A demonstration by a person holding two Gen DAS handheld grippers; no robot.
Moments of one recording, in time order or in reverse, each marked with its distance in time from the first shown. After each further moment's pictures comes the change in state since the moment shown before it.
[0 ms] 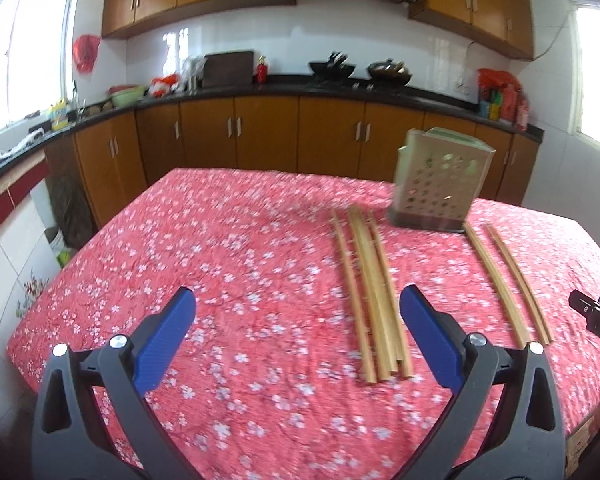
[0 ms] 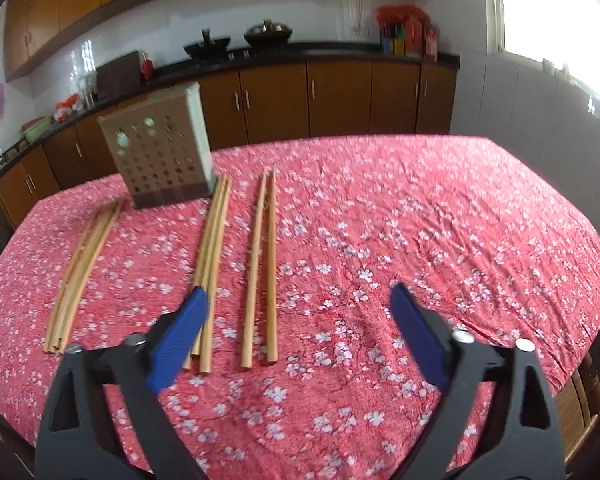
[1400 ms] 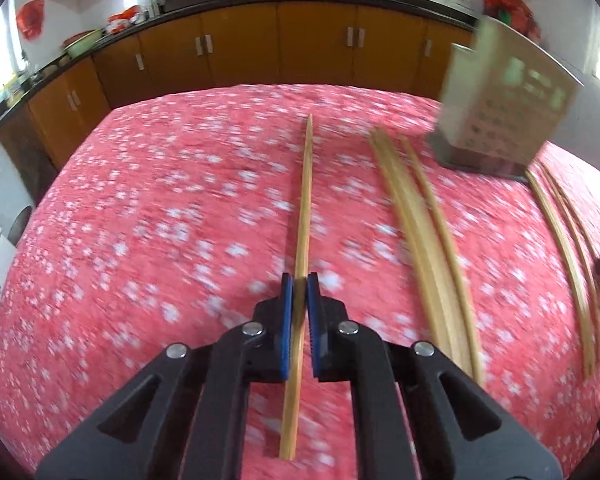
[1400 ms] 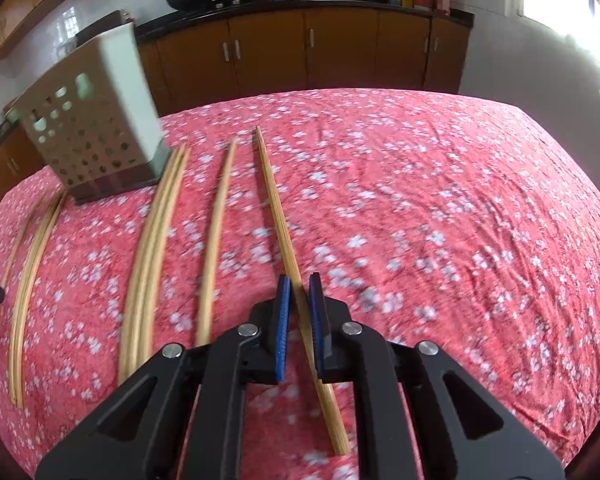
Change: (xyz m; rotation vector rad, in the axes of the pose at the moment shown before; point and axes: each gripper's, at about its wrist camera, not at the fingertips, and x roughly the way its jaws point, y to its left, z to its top) left arm 0.151 0.002 0.028 0.080 0.323 -0.028; right arm 0.100 -0.011 0.034 0.016 0.169 -0.007
